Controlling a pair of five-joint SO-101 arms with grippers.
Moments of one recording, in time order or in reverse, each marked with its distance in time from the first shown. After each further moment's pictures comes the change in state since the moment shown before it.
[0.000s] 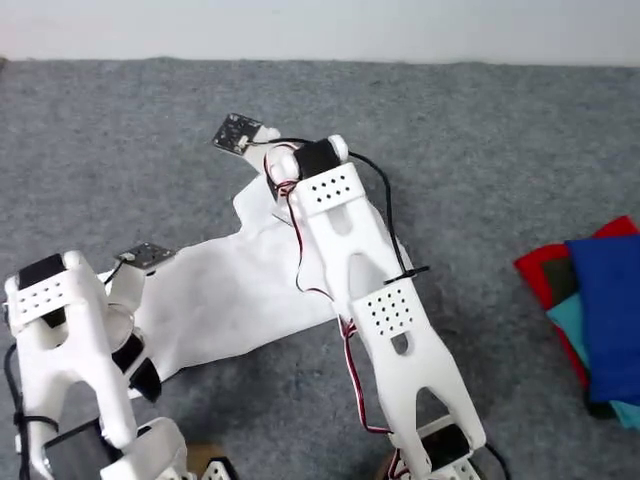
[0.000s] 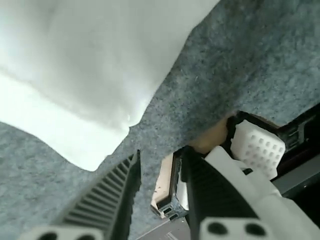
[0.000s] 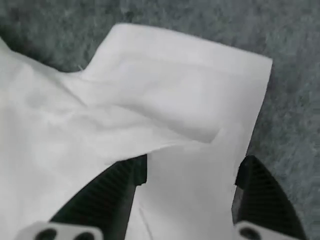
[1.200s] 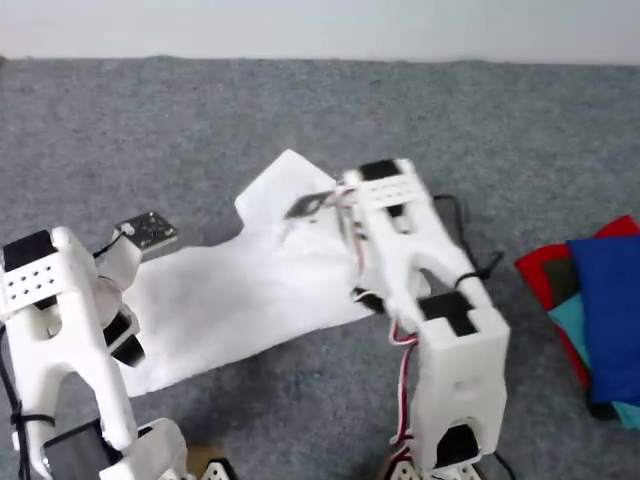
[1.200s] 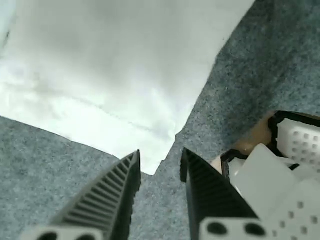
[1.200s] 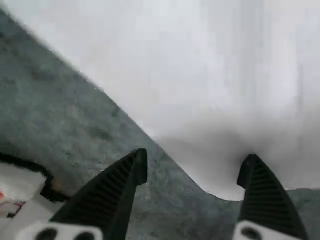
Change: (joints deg) left arm 3.1 0.0 -11.3 0.0 -11.1; right arm 12.7 -42.6 78.2 3.1 10.5
